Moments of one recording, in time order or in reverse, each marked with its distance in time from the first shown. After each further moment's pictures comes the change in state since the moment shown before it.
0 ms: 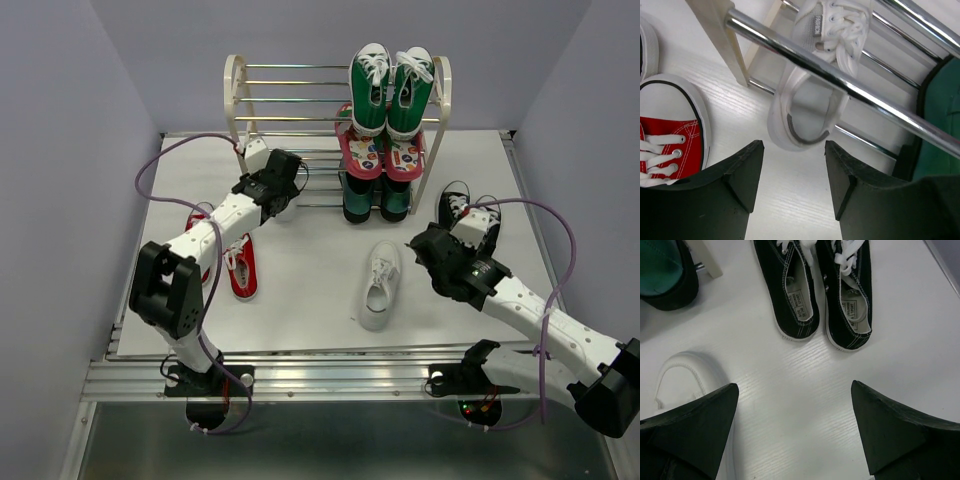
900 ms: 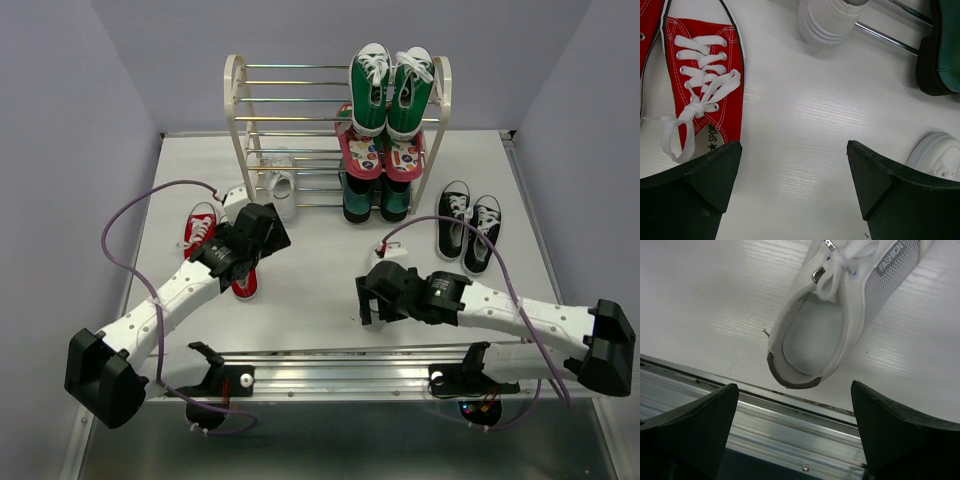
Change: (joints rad) left arm -0.114 -0.577 -0.470 -0.066 0.098 0.025; right arm 0.354 0.109 0.021 0.047 -0.641 -0.056
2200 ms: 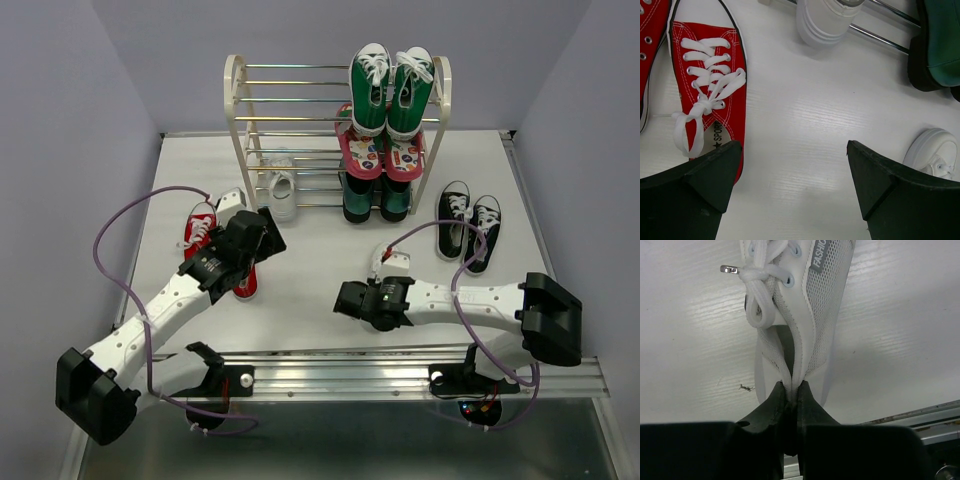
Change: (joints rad) left arm 0.000 -0.106 -0.065 0.021 0.012 0.034; right arm 0.163 0.362 0.118 -0.184 0.364 0.640
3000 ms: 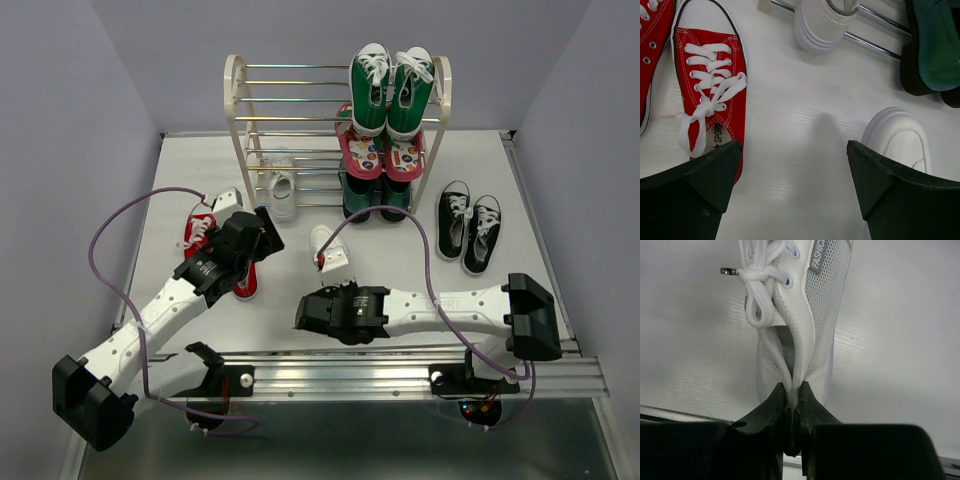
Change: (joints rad) left arm 0.000 -0.034 -0.002 0.000 -0.011 -0.002; right arm 0.205 0.131 0.293 -0.006 0.166 -0.494
